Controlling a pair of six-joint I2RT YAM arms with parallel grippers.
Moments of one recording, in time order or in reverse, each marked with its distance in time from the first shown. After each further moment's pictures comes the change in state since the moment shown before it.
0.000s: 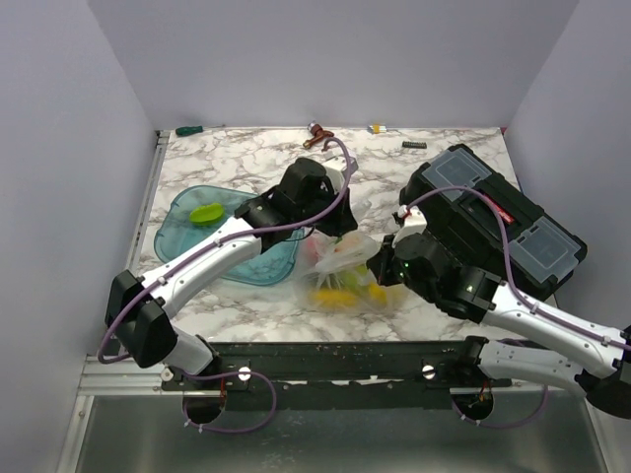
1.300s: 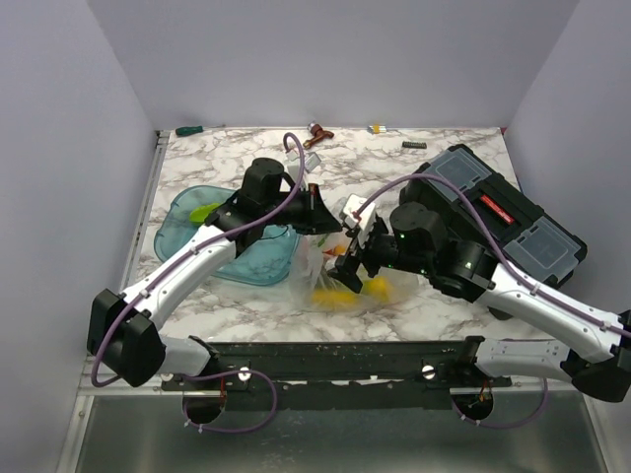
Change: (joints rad) left arm 0.199 -0.153 -0.210 0.169 0.340 -0.240; right arm 0.016 0.154 0.316 -0.019 -0.416 -0.708
